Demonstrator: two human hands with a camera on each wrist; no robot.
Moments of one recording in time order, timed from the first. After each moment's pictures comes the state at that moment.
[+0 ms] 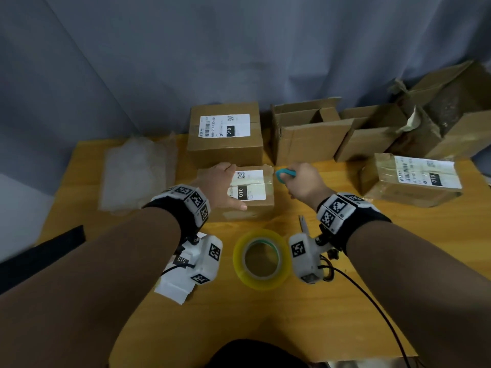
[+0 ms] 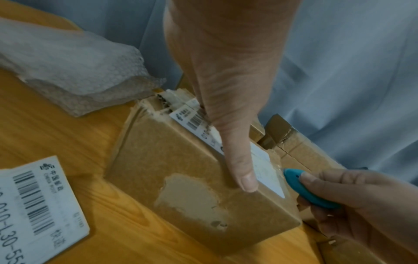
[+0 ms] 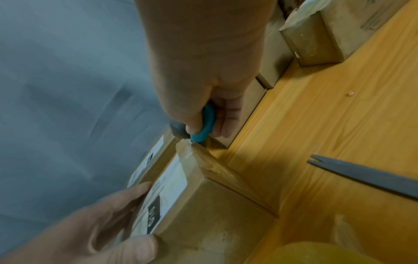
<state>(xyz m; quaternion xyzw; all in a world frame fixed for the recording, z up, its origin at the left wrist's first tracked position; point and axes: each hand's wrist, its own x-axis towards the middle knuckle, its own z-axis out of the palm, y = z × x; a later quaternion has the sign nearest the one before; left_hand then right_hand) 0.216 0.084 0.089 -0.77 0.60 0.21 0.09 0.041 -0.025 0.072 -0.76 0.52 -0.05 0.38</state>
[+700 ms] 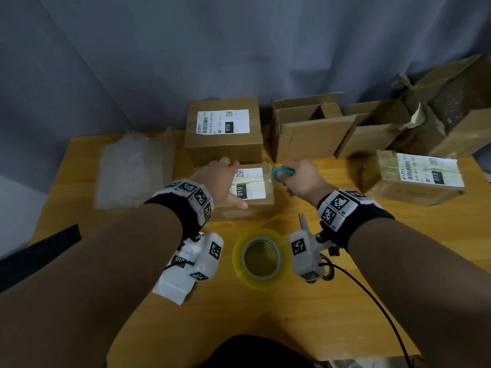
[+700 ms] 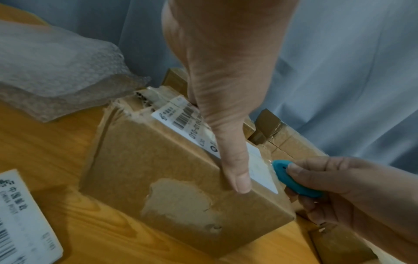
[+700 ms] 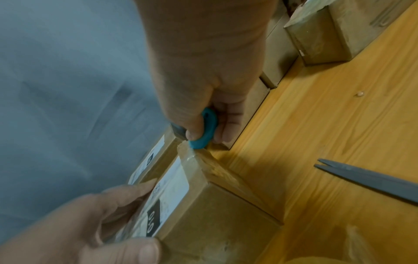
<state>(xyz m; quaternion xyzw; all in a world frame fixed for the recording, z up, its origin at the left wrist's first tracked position) 0.215 0.074 0.094 -0.76 0.61 0.19 0.14 0.044 -0.027 0.073 -0.75 0.51 -0.04 0.42</state>
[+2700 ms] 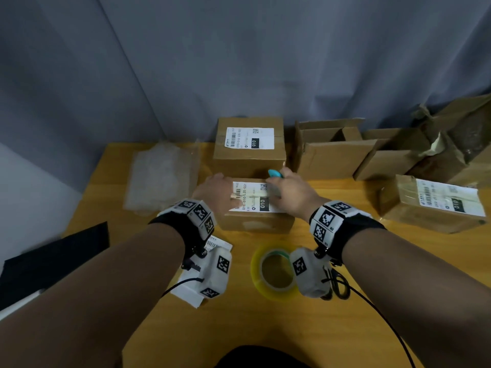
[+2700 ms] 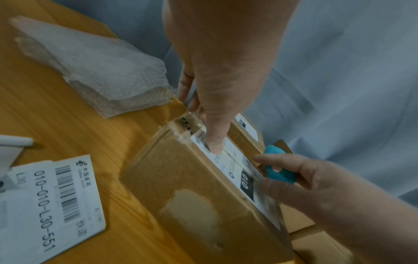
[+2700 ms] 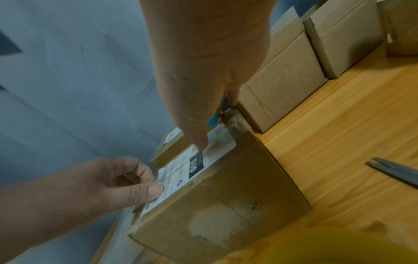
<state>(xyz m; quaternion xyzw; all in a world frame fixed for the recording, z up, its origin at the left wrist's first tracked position) 0.244 0.114 0.102 -0.84 0.50 0.21 0.05 0.085 0.010 0.106 -0.92 0.33 0.08 0.22</state>
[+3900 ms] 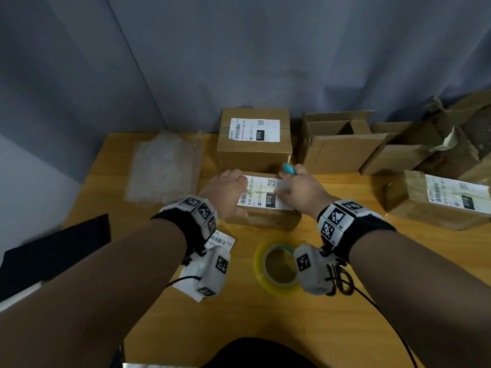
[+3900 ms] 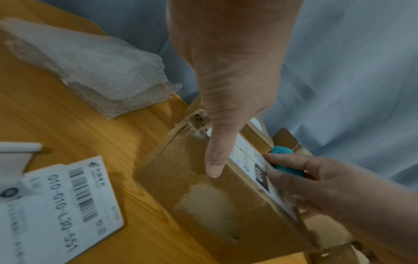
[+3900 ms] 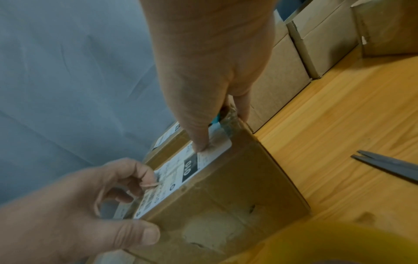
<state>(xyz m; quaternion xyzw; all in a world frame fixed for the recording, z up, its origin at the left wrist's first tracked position) 0.239 0.122 0.089 -0.76 0.63 0.15 0.05 0.083 0.005 0.088 -0.88 0.39 0.11 0.23</state>
